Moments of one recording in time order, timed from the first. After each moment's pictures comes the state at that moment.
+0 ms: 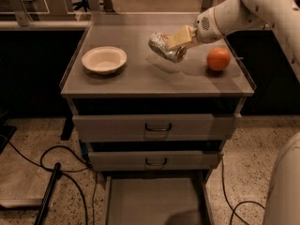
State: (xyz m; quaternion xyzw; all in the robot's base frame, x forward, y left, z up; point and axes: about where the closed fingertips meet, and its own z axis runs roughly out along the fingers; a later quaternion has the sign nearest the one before) arm 0.724 -0.104 0.907 -0.24 0.87 0.29 0.31
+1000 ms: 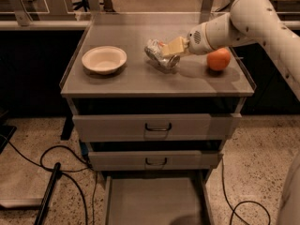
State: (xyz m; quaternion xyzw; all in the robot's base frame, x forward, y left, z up) arm 0.734 -0.086 0.874 -0.22 0.86 0.31 0.34
